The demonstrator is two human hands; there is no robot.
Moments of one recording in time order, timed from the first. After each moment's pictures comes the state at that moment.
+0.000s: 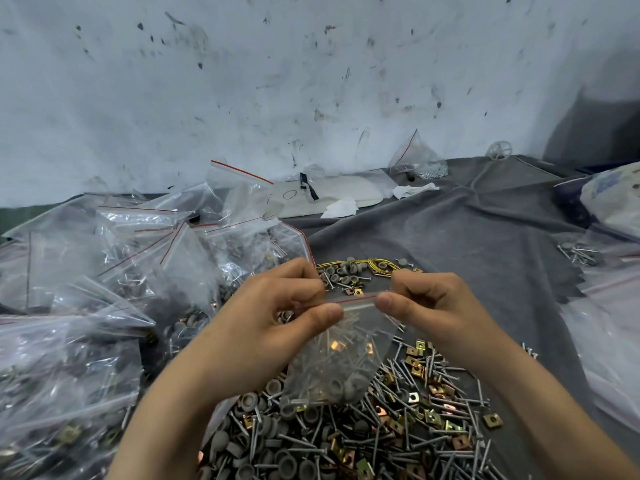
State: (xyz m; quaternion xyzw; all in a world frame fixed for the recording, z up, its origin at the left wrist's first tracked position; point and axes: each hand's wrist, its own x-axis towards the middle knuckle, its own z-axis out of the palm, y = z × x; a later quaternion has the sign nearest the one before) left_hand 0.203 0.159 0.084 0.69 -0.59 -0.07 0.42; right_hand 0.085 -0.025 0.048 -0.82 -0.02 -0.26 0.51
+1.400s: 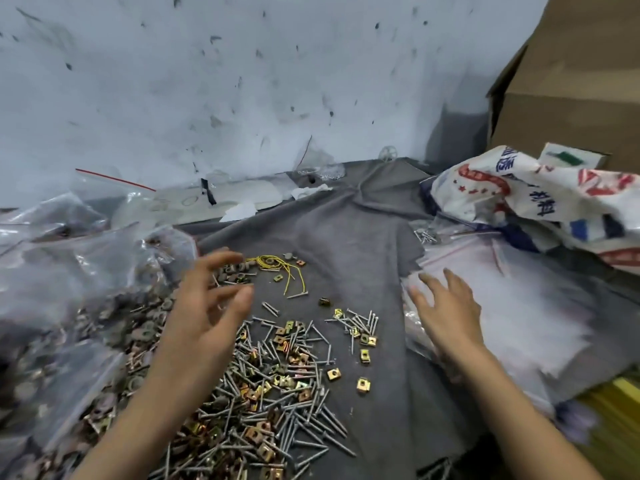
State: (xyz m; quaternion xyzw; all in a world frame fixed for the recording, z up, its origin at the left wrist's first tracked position) left_hand 0.116 0.101 0.053 0.69 -0.44 -0.05 0.58; right_hand -0.060 -0.168 -0.030 -0.81 0.52 -0.21 0.14
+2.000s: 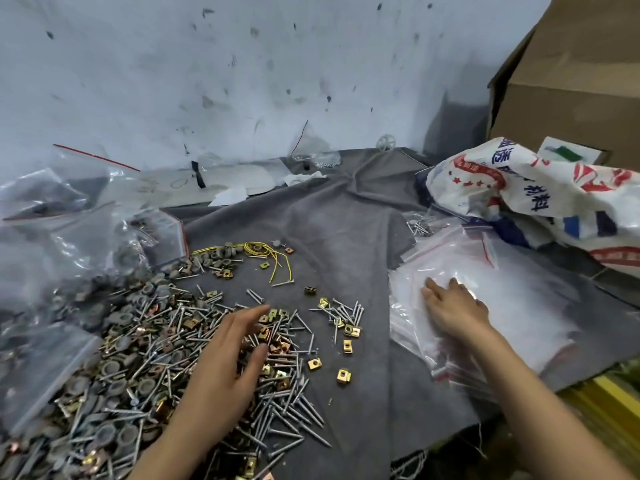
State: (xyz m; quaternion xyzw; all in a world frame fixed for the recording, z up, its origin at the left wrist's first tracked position) left_hand 0.101 0.086 -0.036 0.74 -0.51 0.00 0.44; right_hand -0.089 -0.215 -0.038 -0.83 0.54 -0.02 0.13
